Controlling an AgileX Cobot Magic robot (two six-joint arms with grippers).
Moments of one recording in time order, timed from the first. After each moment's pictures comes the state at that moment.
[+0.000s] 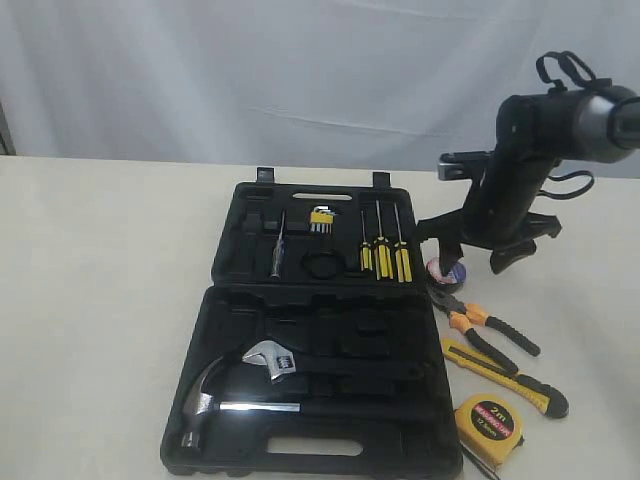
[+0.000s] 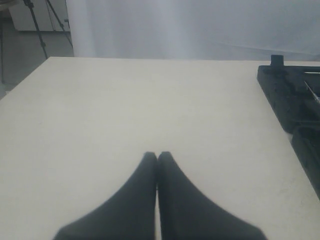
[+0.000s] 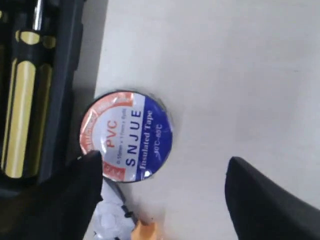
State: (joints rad) left arm 0.07 0.00 0.00 0.00 0.35 0.01; right arm -0.21 2.20 -1.63 -0.01 0.88 0.08
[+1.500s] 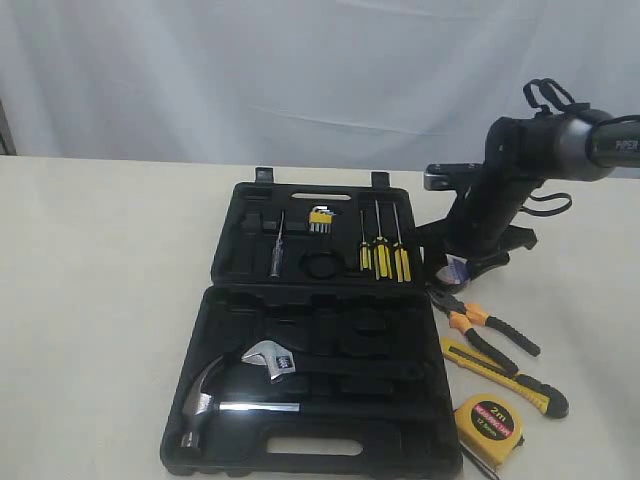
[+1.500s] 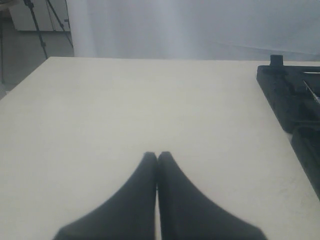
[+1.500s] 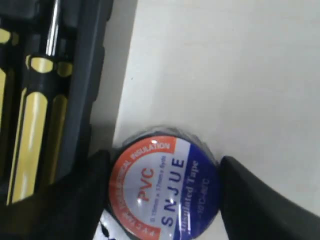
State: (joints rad) left arm 0.07 0.00 0.00 0.00 0.35 0.01; right arm -0.21 2.27 -1.64 0.09 0.78 0.00
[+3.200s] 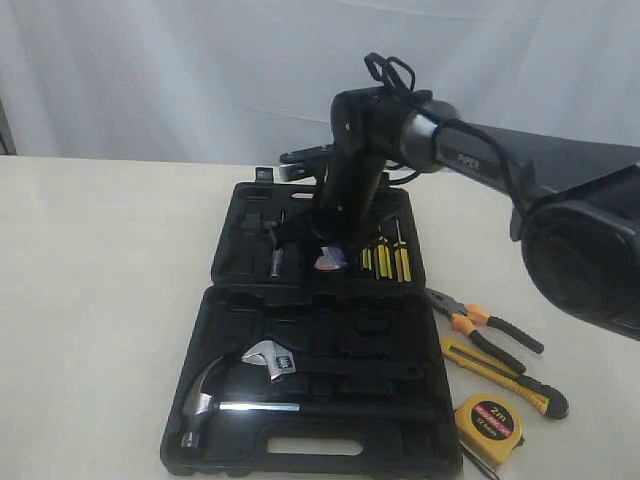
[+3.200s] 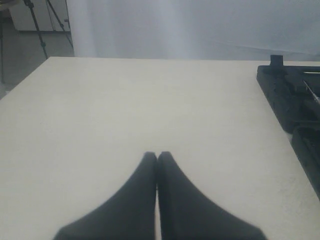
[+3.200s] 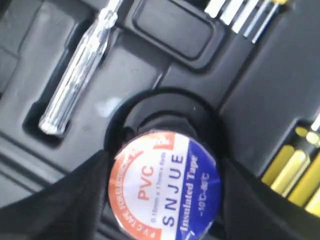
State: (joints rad) left arm 0.07 0.00 0.00 0.00 0.35 0.01; right arm 0.10 2.44 -2.10 0.06 1.07 0.01
